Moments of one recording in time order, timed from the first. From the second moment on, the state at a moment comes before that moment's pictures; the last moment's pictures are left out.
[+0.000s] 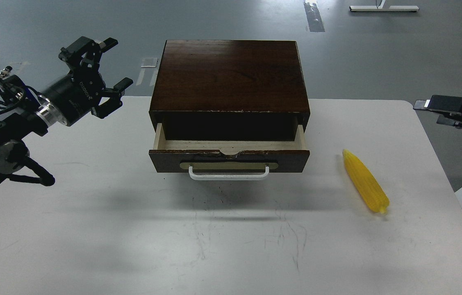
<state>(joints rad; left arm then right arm) -0.78 0.75 -0.49 -1.17 0.22 -0.30 -0.37 1.12 -0.99 -0.03 0.90 -1.10 0.49 0.49</state>
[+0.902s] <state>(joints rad) -0.78 0.74 -0.49 -1.17 0.22 -0.30 -0.37 0.99 -0.79 -0.17 0.94 -1.40 0.33 0.49</state>
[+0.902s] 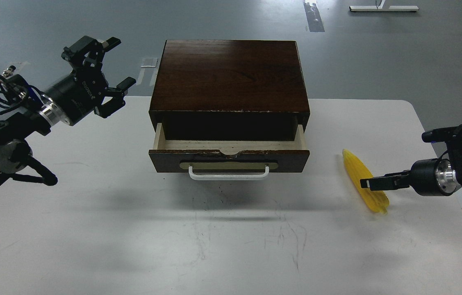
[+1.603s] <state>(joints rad) -0.78 0.74 -0.49 -1.17 0.22 -0.30 -0.37 0.99 -0.75 -0.21 0.90 -1.39 0.32 0.49</state>
